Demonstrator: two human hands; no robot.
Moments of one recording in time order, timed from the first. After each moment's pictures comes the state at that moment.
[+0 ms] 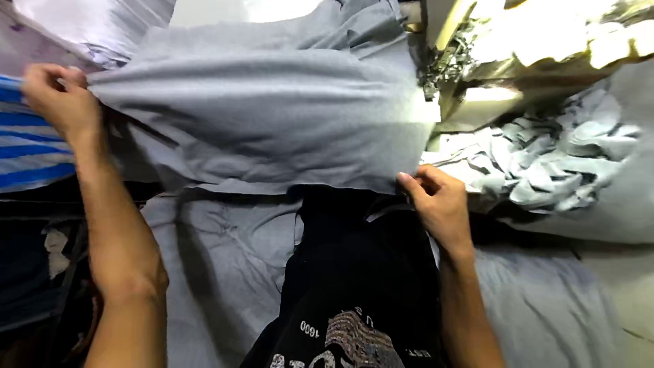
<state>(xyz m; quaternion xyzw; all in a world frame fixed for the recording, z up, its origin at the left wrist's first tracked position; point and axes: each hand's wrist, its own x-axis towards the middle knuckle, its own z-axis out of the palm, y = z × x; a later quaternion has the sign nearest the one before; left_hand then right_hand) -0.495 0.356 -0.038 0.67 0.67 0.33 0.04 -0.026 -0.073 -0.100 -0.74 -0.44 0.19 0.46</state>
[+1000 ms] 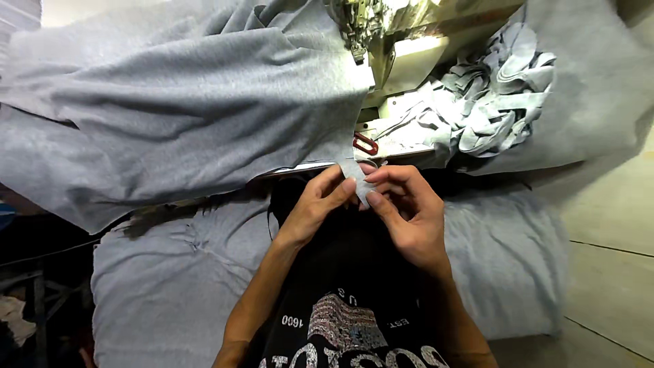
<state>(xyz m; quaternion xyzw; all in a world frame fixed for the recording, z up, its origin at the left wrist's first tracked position) -0.195 0.012 -0.103 0.52 0.12 0.16 0.83 -0.068 -0.126 -0.081 -0.61 -0.44 0.23 0.62</state>
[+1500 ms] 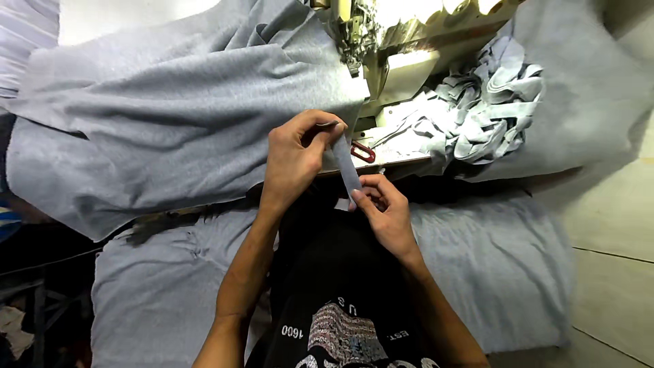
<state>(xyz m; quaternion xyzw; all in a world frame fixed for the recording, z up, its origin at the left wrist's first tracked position) -0.159 0.069 -0.059 0.80 0.21 0.30 0.47 -0.070 -0.117 -0.130 -0.65 -0.37 0.28 0.60</state>
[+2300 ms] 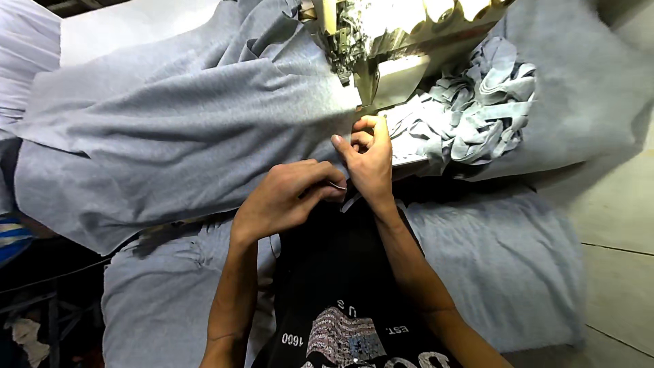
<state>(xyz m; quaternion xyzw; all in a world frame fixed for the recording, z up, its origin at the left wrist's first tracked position) -0.189 0.084 -0.049 0.89 -0.06 0.17 0.41 -0.046 -0.040 -0.112 -0.71 -0.29 0.18 0.62</state>
